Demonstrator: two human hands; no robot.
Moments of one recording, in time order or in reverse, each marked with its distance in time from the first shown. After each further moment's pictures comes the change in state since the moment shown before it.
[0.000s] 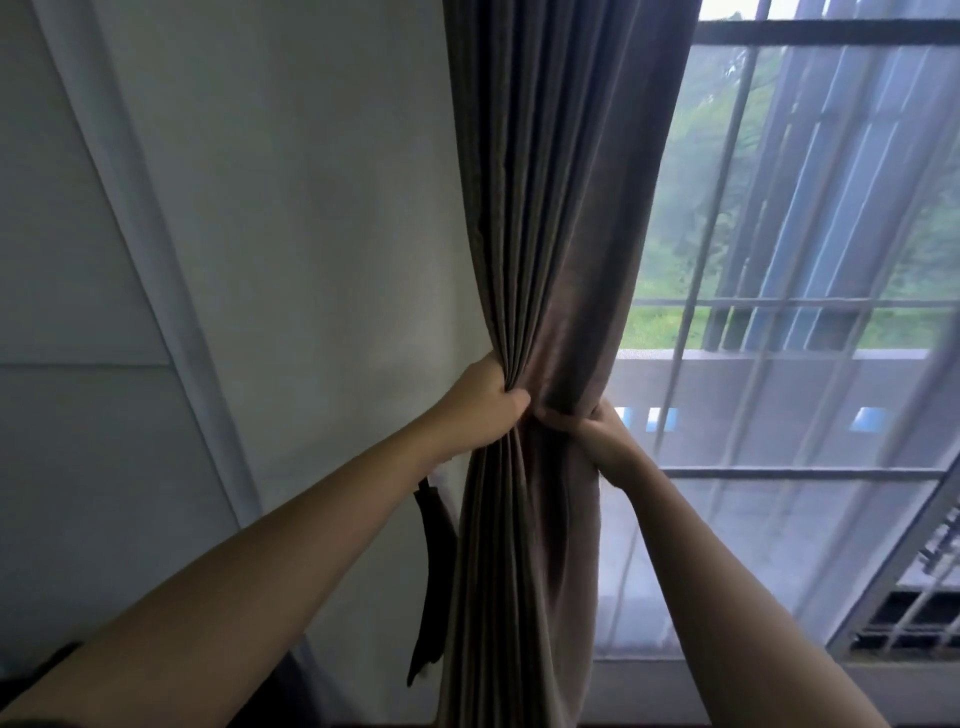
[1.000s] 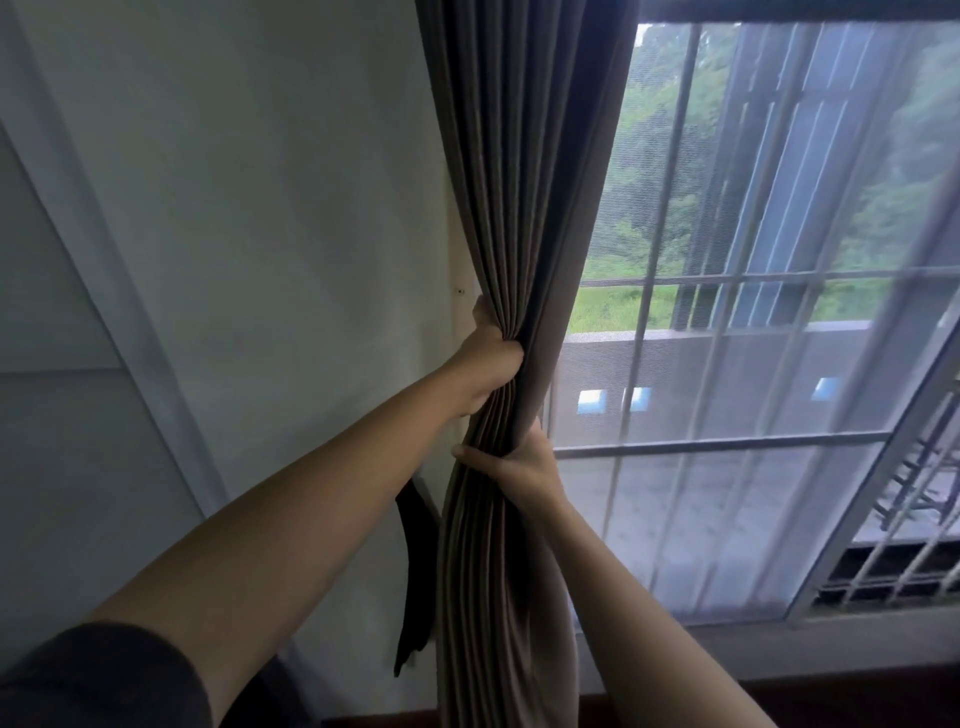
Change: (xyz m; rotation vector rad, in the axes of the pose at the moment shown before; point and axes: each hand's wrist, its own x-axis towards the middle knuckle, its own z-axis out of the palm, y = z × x) left_hand 0.059 0.003 0.038 -0.318 0.000 -0.148; right_hand -0.022 0.056 0.049 -0.204 0.227 0.026
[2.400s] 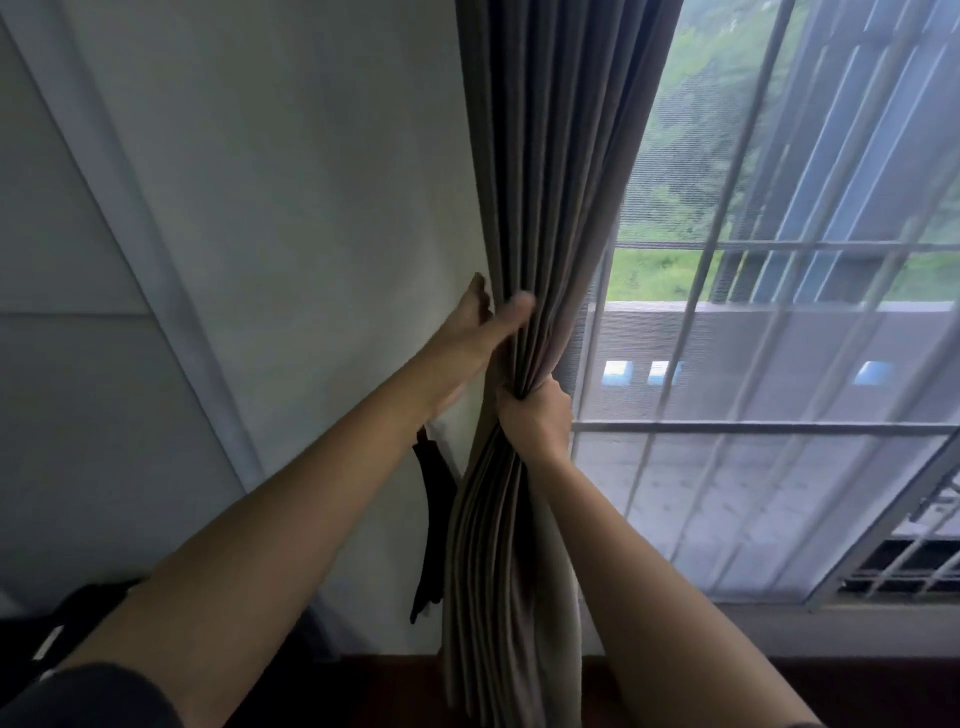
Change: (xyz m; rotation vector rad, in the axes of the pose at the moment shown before) left_hand -0.021 -0.041 -0.045 -0.316 -0.086 0.100; right_hand 0.013 -0.031 0.027 -0.248 0.158 0.143
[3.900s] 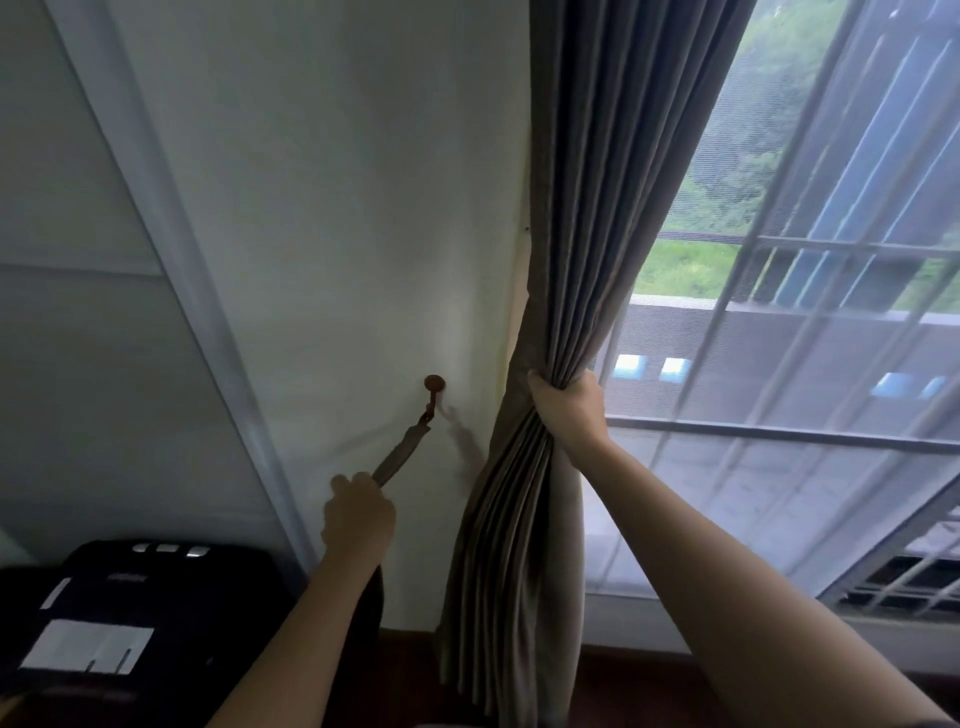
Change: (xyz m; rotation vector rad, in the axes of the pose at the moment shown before) left_hand -0.109 -0.165 -0.064 1.046 0.584 -0.672; right_hand 0.016 0.012 -0.011 0.107 -0.063 0.071
